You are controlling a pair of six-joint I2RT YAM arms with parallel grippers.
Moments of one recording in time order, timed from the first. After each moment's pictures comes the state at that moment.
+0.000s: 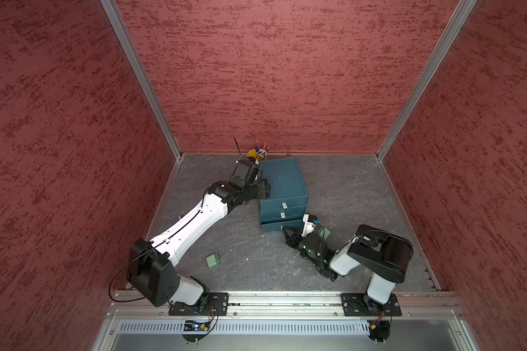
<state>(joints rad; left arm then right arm) -0.55 1.47 1.31 -0.59 -0.02 -0.51 0.98 1.74 0.34 1.10 0.29 1.17</state>
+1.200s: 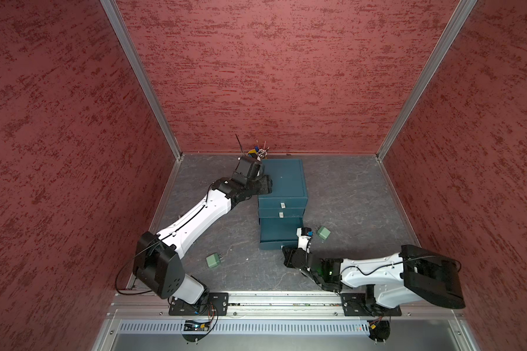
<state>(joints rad) -0.54 1.49 1.34 -0.57 -0.02 -0.52 1.27 1.38 0.45 0.23 0.47 1.22</state>
